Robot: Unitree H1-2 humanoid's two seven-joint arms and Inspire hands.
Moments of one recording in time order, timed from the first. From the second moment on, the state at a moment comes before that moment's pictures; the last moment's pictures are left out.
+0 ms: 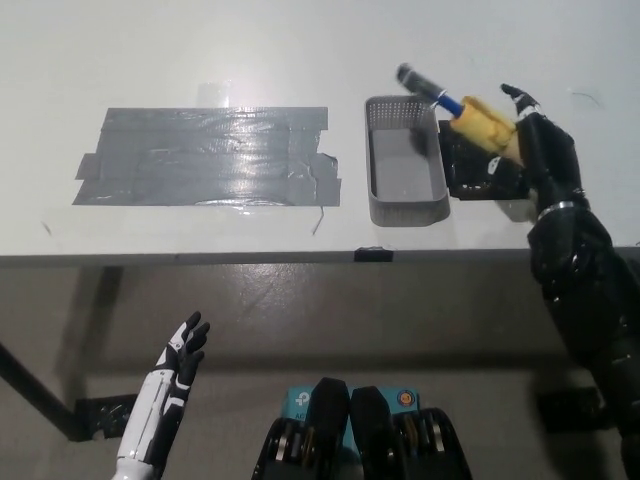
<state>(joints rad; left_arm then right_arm) 0.10 0.12 -0.07 -0.16 0.14 -0.04 -0.04 -0.85 -0.21 0.10 0.87 -0.53 0.00 -0.22</state>
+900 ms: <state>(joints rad) 0.09 0.14 -0.08 -0.15 0.15 -0.04 -0.04 -0.95 -0.44 0.03 0.69 -0.25 0.40 0.41</state>
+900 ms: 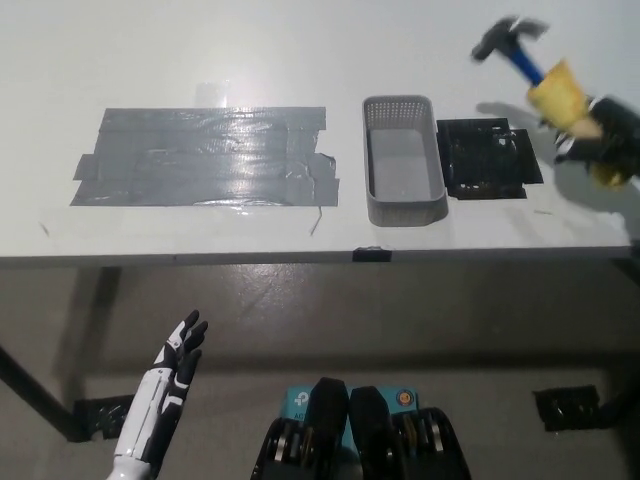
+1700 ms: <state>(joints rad) 0.08 0.16 -0.08 -0.15 0.15 -0.05 -0.04 -1.04 -0.63 0.37 0.62 -0.28 0.45 0.80</state>
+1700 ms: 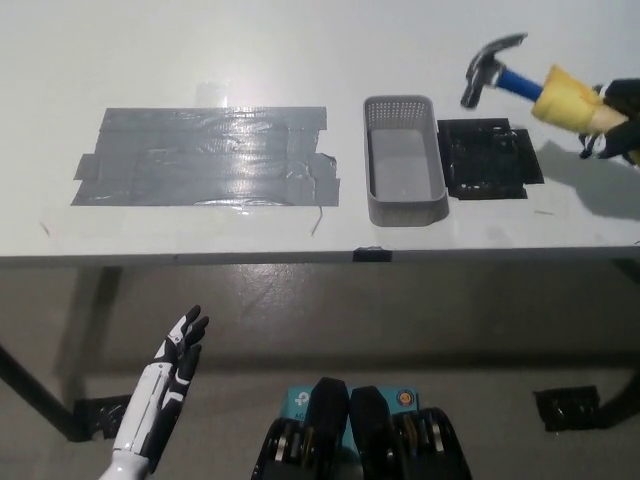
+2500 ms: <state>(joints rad) 0.09 0.16 -0.08 -0.15 0.15 -0.06 -0.06 -0.97 -0.62 0.42 0.66 -0.33 0.33 0.80</state>
